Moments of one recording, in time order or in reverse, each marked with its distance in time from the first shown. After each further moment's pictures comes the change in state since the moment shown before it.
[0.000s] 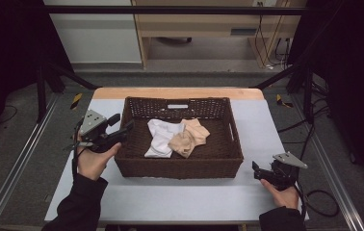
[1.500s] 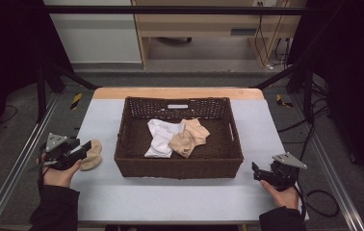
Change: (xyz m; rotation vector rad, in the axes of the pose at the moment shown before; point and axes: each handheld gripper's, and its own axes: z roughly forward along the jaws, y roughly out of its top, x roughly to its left) left arm 0.107 -0.095 -0.049 0.176 0.246 -0.119; right arm 0.001 -0.001 -0.001 0.003 0.006 -0.014
